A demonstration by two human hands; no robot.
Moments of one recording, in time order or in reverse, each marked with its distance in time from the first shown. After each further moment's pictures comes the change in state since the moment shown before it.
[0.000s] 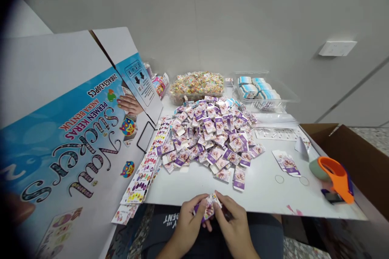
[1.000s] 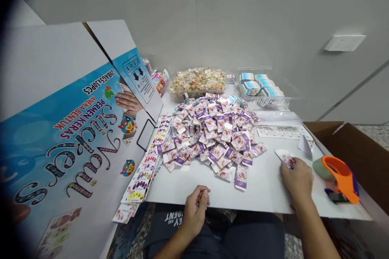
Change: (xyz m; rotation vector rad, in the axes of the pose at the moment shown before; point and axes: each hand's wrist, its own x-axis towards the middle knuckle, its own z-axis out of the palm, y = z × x) left_hand 0.022 -0.025 -0.003 0.155 0.169 0.151; right_hand 0.127 0.076 -0.218 -1.144 0.548 0.198
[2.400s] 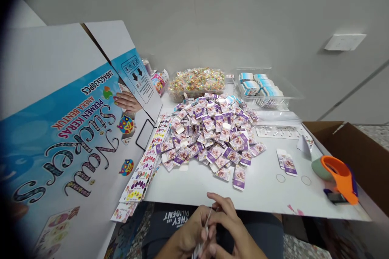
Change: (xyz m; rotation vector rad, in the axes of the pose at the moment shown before) left_hand -0.020 0.013 0.011 -0.786 -0.783 -0.377; right_hand -0.191 -0.140 -0.092 0.953 -0.719 -0.769
